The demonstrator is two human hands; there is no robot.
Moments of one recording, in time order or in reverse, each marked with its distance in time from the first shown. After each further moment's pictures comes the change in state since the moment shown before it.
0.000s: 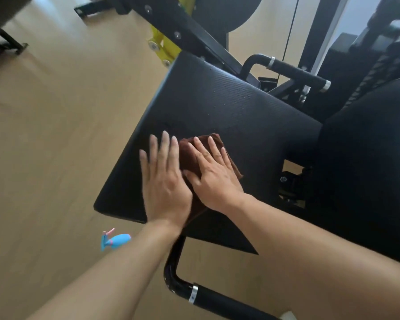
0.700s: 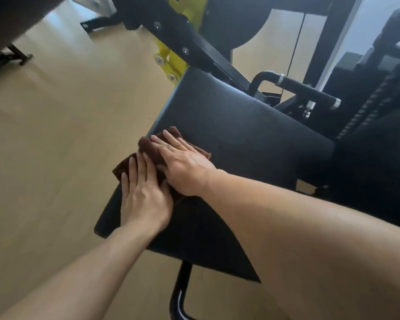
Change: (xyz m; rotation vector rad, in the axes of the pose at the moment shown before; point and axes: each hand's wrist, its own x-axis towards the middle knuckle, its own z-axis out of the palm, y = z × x) left_hand 0.039 -0.055 -0.008 0.060 -0.338 -0.232; right_hand 0.091 -0.054 -0.011 -0.065 -0.125 -0.284
